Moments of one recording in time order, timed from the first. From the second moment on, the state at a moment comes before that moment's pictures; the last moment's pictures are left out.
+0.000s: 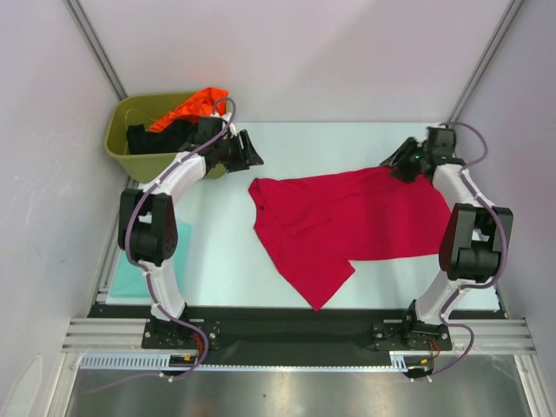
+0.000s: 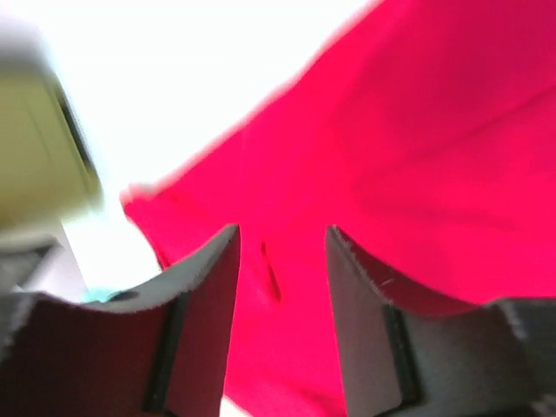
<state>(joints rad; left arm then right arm) -0.22 1.89 1.50 -0.36 0.40 -0.45 -0.09 1.75 1.31 -0.36 -0.40 0.59</state>
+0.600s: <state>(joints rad) -0.24 2.12 1.61 -0.35 0.27 -0.35 -0.29 2.08 1.71 -0.35 -0.15 0.46</state>
